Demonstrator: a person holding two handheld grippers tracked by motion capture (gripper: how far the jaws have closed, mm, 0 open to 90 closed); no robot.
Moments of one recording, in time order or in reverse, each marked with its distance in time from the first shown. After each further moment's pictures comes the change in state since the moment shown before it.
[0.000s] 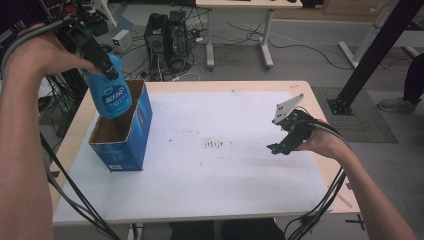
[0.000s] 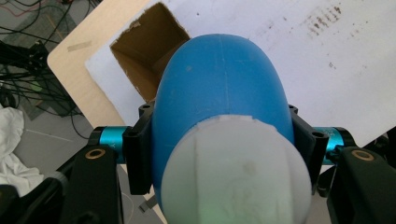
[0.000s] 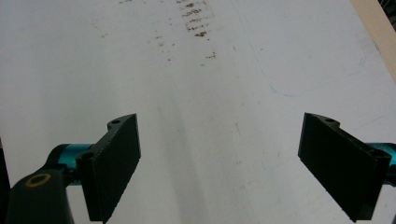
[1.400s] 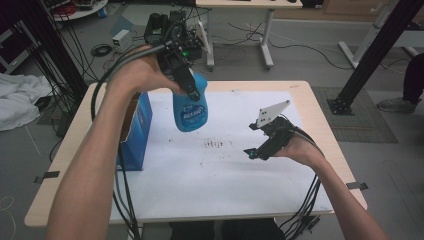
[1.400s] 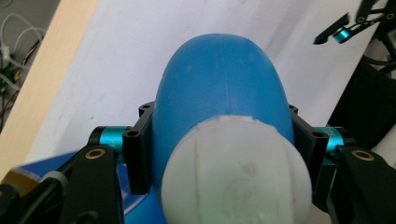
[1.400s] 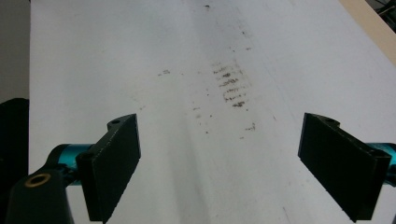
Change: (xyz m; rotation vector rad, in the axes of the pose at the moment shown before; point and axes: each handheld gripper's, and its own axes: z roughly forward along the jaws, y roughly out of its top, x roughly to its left) left arm -0.132 0.084 0.026 -0.094 -0.177 0.380; right arm 0.023 0.024 0.032 -0.200 0.093 0.029
